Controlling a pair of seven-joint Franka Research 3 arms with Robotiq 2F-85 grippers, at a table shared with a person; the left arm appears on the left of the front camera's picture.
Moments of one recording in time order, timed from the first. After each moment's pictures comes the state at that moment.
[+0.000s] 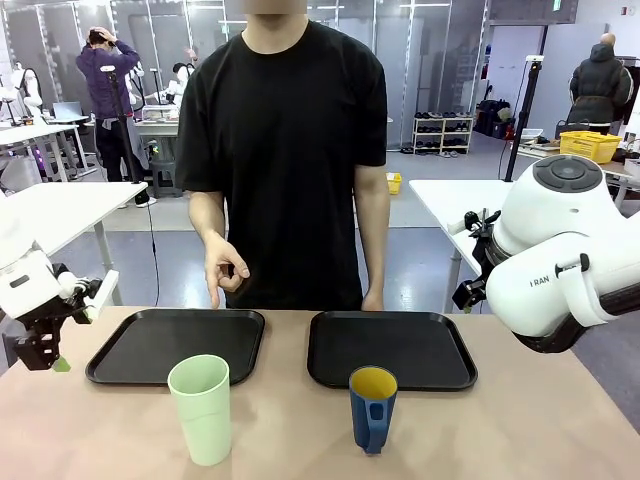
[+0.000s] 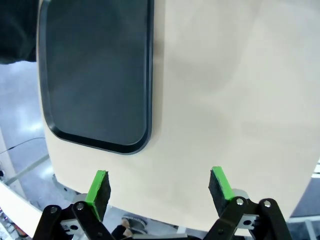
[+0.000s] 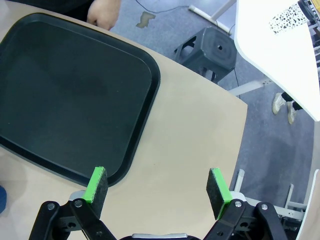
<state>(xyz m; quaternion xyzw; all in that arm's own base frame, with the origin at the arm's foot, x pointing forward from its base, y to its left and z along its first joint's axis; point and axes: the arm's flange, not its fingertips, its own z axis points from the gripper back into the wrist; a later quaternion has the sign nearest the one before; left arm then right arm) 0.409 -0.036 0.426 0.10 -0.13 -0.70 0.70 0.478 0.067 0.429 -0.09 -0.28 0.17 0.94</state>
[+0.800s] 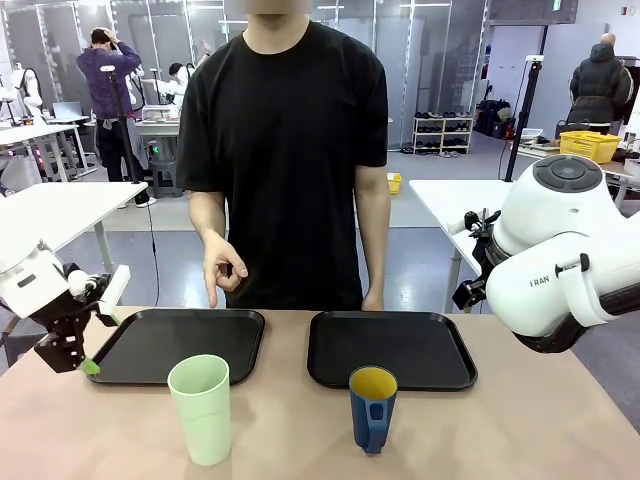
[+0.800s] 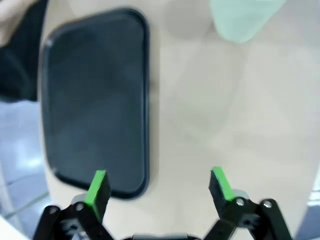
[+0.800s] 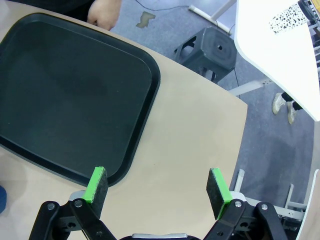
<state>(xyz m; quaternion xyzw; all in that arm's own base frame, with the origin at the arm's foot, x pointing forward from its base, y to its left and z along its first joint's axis) 0.412 -0.054 0.416 0.02 -0.20 -0.72 0.67 0.478 0.067 0.429 -0.09 -0.28 0.17 0.94</state>
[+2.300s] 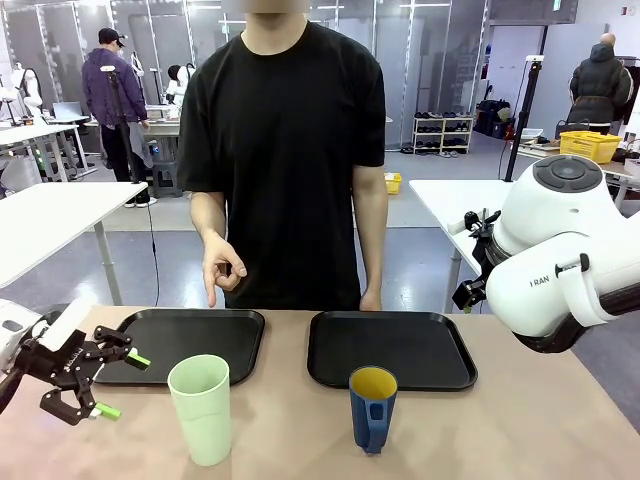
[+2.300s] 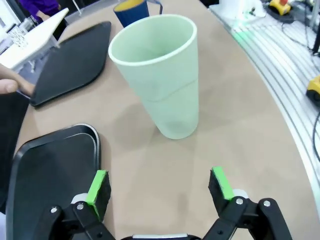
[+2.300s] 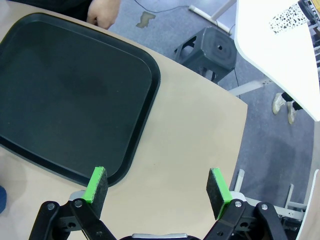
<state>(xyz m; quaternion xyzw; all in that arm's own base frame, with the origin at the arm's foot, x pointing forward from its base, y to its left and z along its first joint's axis) 0.403 -0.023 0.319 -0.27 -0.38 -0.71 0.53 0.478 0.067 0.428 -0.09 -0.28 0.17 0.94</state>
